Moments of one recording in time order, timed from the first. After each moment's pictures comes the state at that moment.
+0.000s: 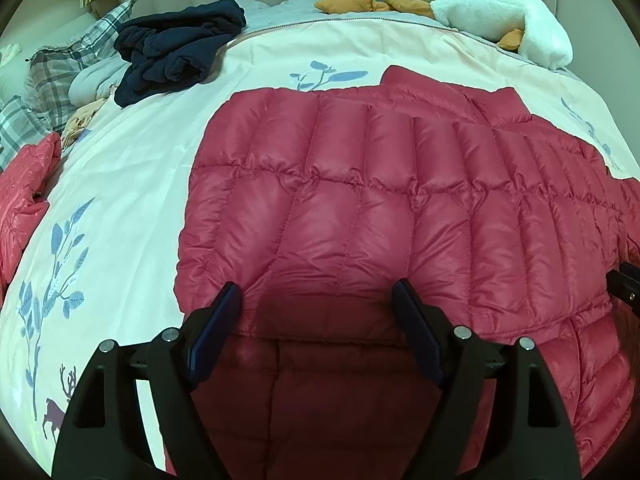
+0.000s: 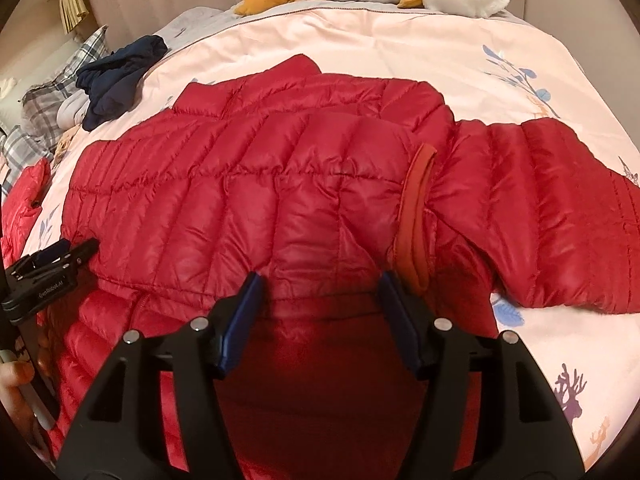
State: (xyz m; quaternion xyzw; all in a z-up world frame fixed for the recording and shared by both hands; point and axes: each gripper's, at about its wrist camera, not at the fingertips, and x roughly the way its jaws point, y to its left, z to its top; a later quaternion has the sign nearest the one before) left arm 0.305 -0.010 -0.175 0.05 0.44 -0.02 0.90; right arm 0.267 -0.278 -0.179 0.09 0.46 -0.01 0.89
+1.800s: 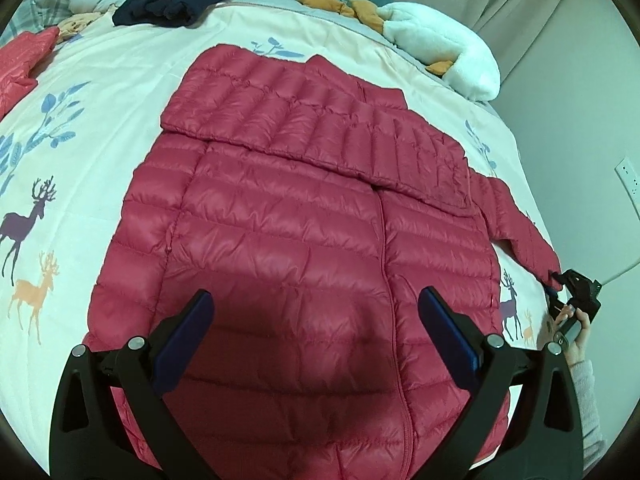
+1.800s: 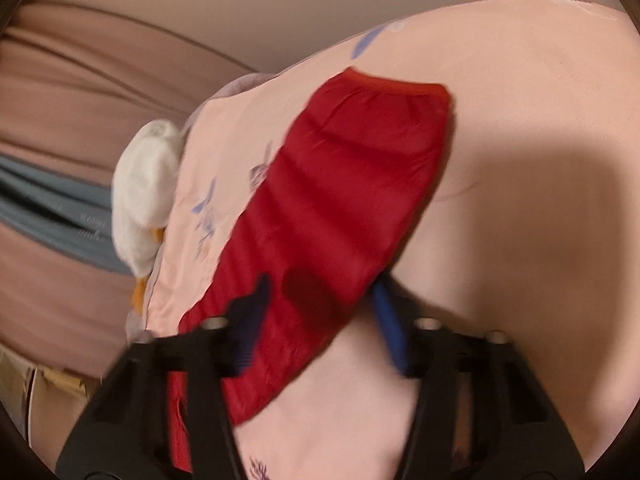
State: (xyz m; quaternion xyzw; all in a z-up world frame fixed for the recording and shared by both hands) left arm 0.147 -0.009 -0.133 -0.13 0.48 -0.14 0.86; right arm 0.084 -0.648 -0.209 0.56 0.22 -0.24 0.76
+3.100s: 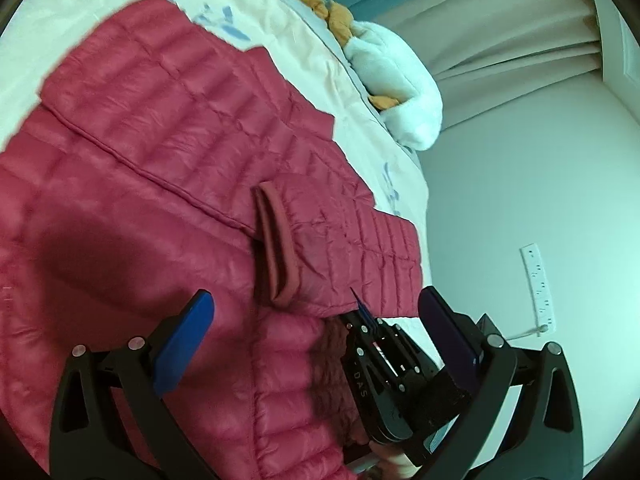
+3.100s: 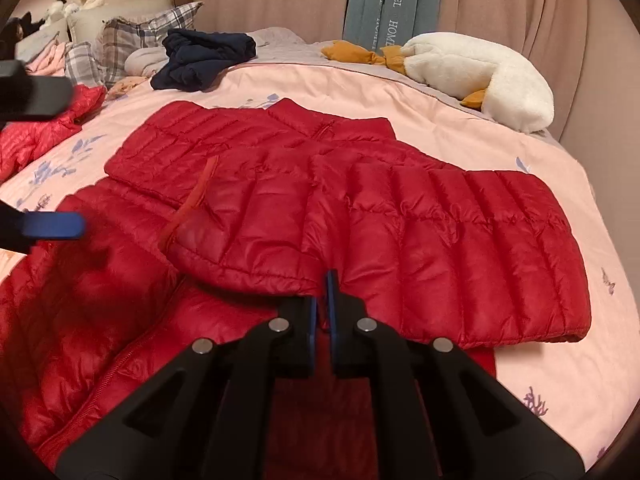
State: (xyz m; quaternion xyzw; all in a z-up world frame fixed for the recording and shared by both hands) left arm 0.222 -0.033 -0.139 -0.36 0.46 -0.28 0.76; right arm 0.195 -0.226 -0.163 -0.07 0.35 0.06 0.93
